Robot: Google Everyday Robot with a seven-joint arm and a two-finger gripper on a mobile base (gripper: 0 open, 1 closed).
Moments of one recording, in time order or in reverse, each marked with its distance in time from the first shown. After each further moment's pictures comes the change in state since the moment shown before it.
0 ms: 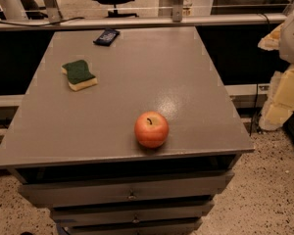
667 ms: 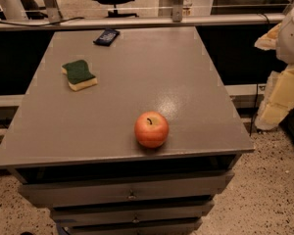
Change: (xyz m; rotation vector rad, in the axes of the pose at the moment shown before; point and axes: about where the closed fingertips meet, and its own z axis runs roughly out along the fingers) arm -0.007 0.000 0.003 0.004 -0.027 -0.008
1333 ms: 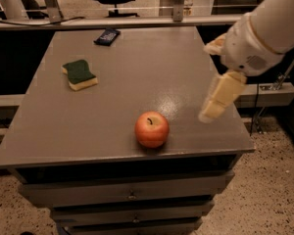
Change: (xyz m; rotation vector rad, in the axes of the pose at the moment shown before) arm -0.078 -0.012 0.058 -0.043 -0.251 -0.048
